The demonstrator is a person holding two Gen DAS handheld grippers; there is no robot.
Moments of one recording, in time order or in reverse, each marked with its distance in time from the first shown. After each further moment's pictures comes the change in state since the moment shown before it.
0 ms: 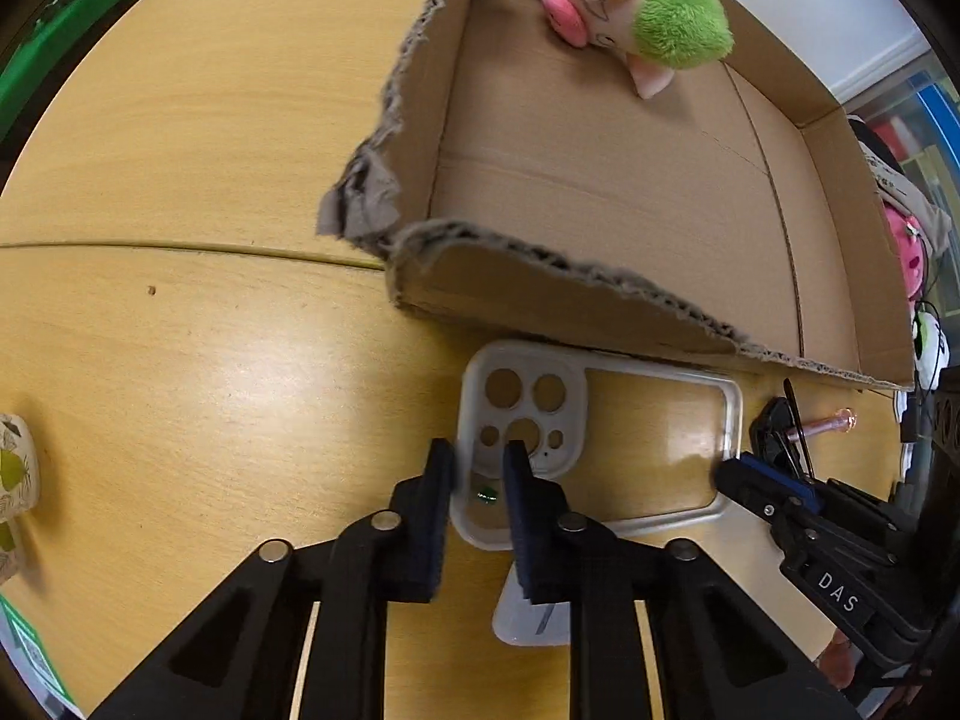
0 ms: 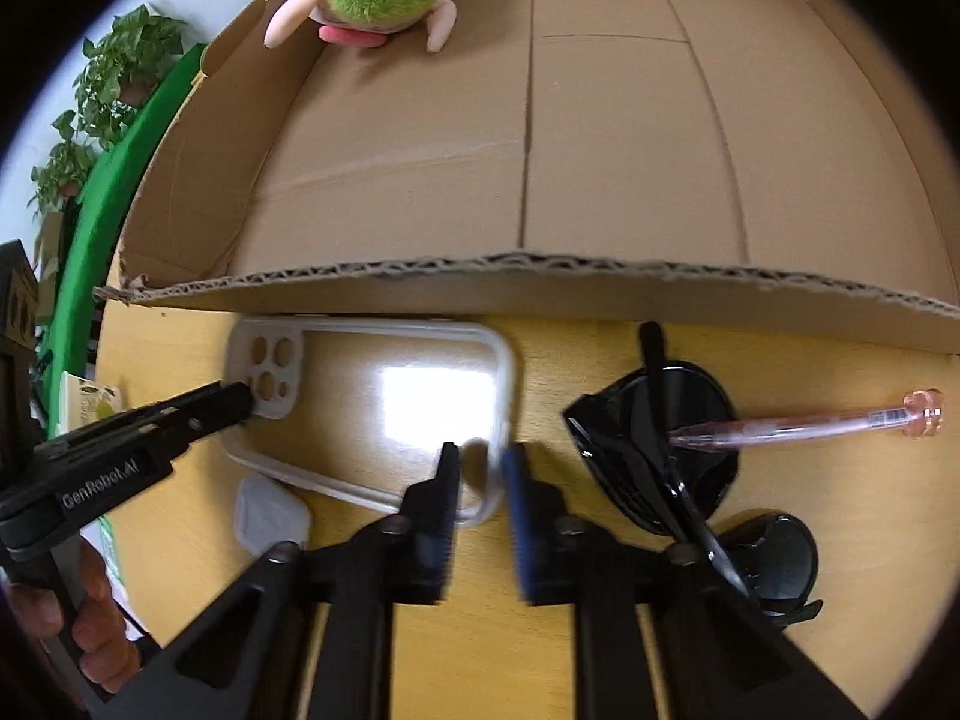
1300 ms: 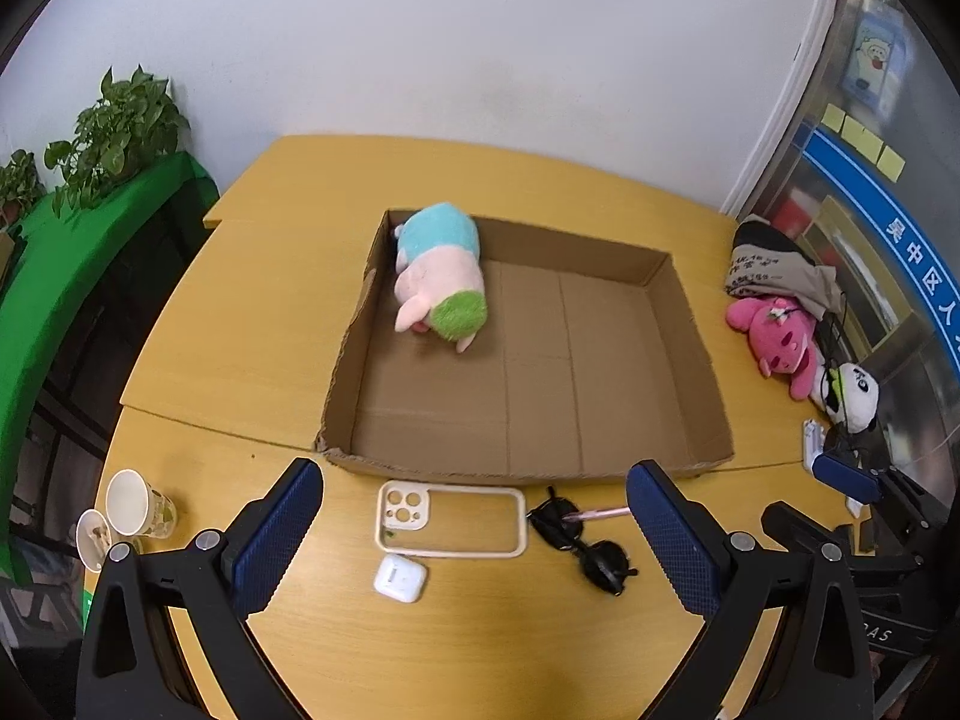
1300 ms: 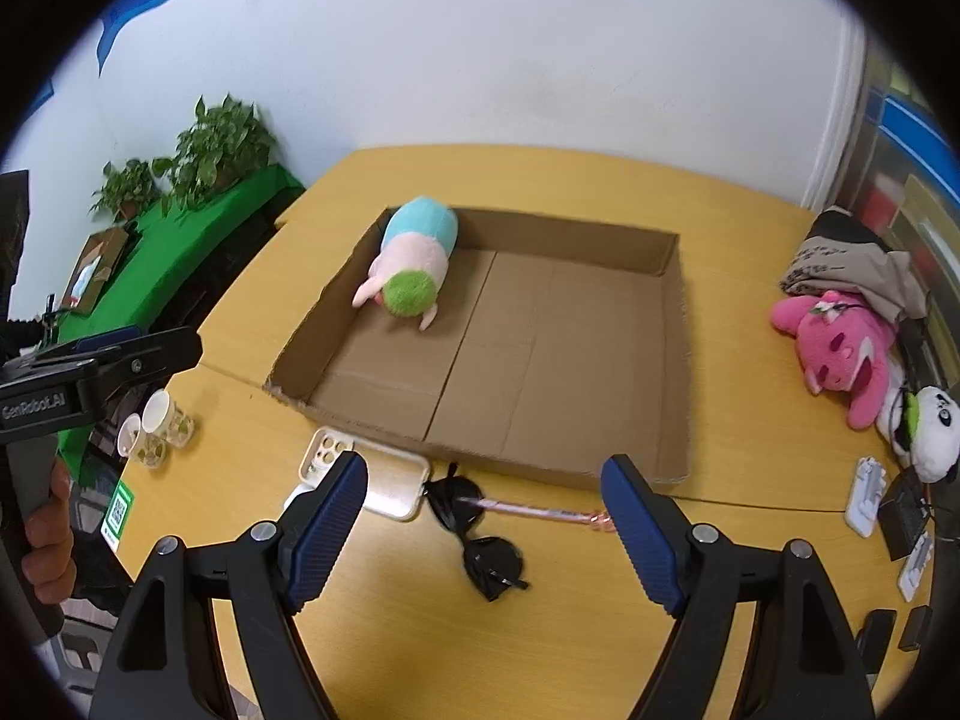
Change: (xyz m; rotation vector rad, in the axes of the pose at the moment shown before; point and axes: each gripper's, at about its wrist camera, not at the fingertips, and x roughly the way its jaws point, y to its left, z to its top) left arm -0.216 -0.110 -0.031 0.106 -0.438 0.034; right arm -0.260 -0.040 -0.041 -0.237 -0.419 -0.077
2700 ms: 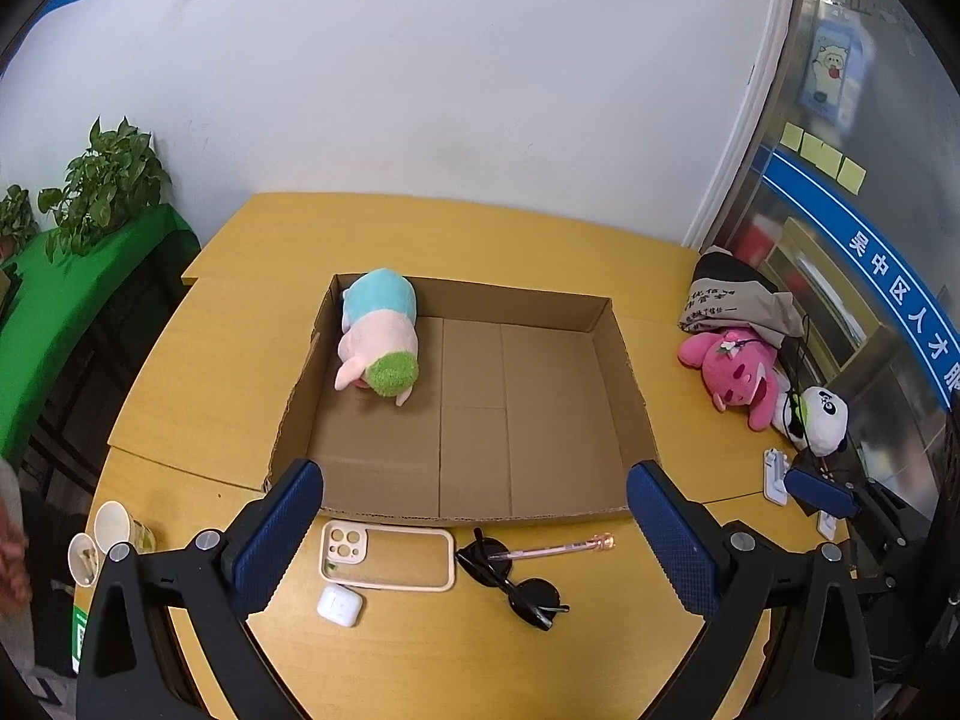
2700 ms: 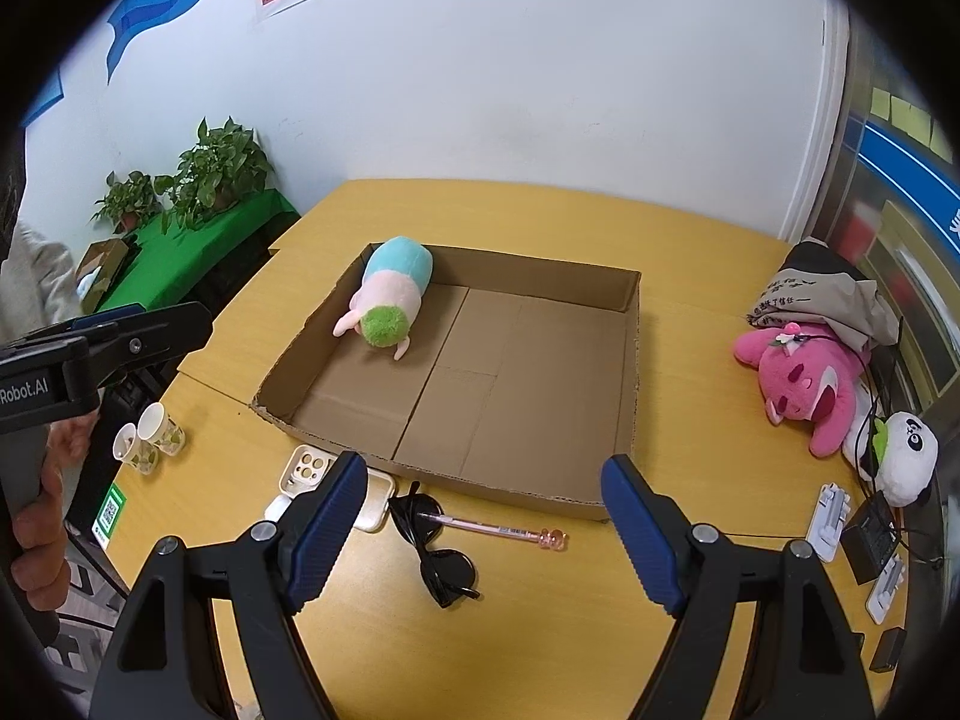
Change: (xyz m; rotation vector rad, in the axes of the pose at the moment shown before) left arm -0.051 -0.083 0.015 0.028 -0.141 -0.017; right arm -0.051 -0.039 0.004 -0.026 -0.102 -0.037
